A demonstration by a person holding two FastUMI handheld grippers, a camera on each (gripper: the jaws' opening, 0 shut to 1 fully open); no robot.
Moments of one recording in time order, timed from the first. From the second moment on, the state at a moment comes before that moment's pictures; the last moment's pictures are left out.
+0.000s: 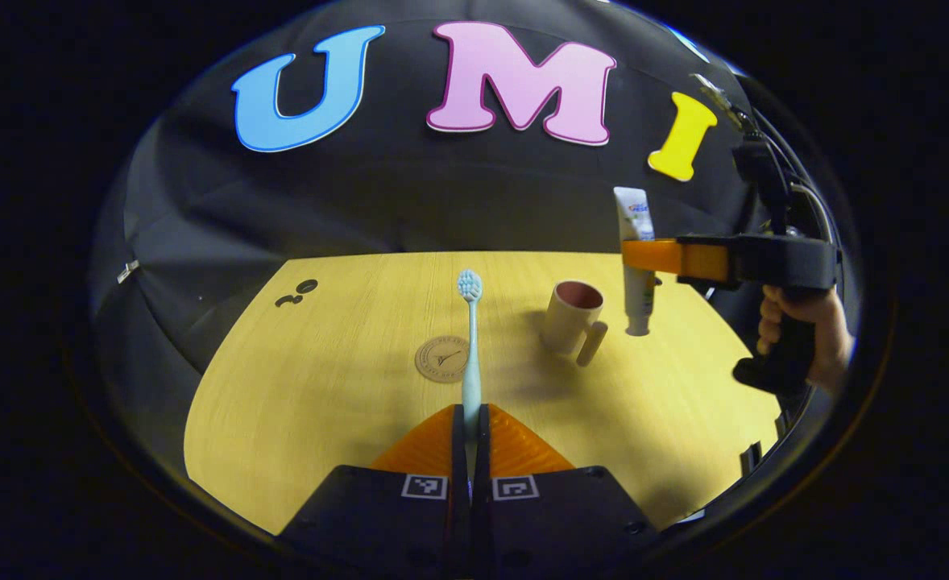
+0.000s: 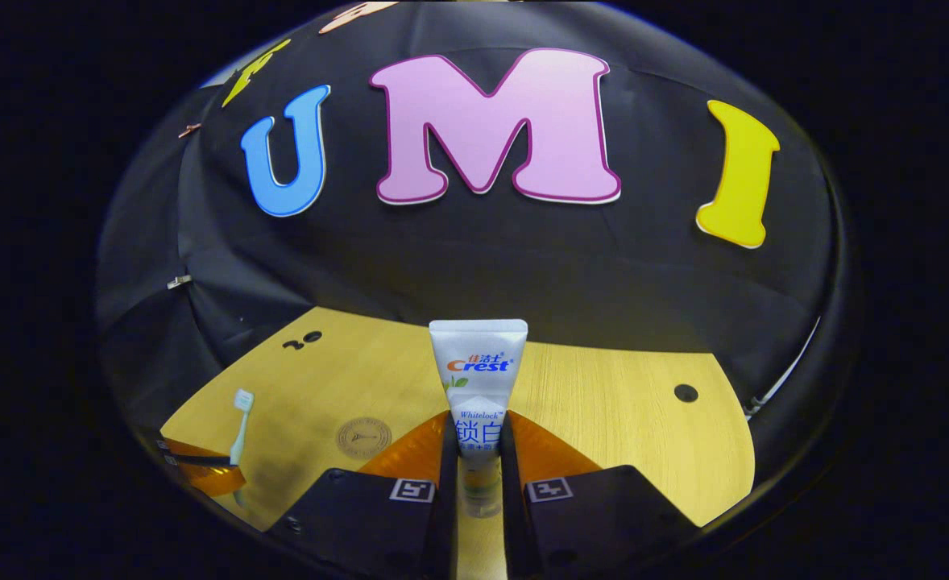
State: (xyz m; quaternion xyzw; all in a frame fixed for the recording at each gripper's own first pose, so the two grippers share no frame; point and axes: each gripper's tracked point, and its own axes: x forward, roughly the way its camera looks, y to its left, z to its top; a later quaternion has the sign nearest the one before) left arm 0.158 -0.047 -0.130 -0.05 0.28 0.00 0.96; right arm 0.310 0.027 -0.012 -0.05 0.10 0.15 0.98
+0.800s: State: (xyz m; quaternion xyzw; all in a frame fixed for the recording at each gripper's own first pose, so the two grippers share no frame) left arm 0.206 -0.051 -0.095 -0.06 0.20 0.04 0.98; right arm 0.416 0.047 -0.072 -0.06 0.07 0.17 0.98
